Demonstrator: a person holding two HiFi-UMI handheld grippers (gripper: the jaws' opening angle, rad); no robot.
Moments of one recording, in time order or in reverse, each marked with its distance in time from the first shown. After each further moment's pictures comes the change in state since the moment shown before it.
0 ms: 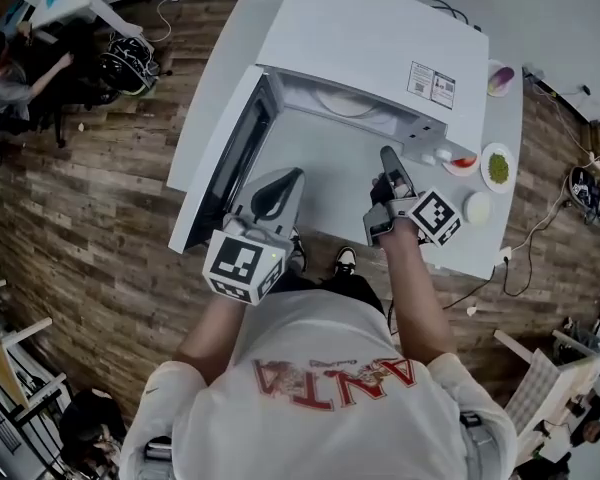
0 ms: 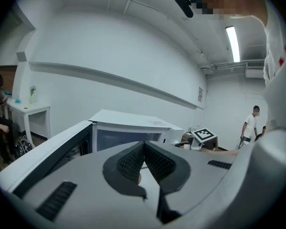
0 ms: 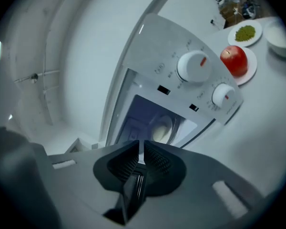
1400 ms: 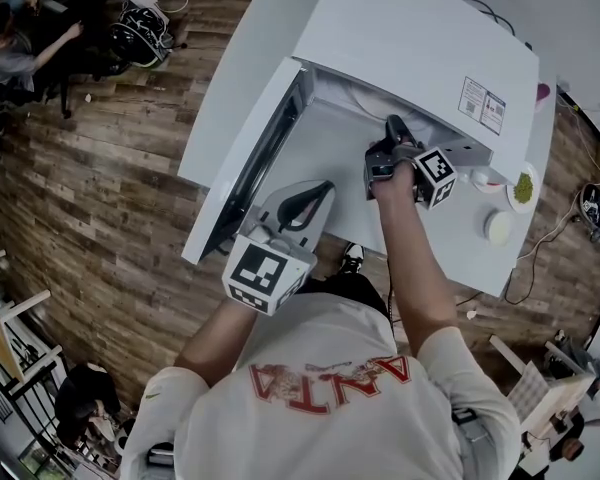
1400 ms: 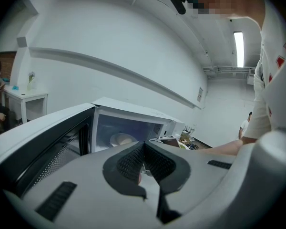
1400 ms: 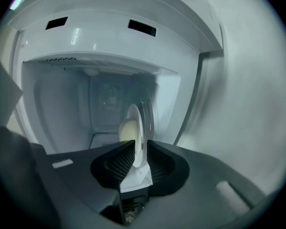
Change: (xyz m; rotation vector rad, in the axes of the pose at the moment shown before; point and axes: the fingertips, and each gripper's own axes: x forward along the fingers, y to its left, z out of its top) left arm 0.011 0.016 -0.036 -0.076 0.081 -0.049; right arm 0.124 -0.084 -0.022 0.482 -0.125 -0.161
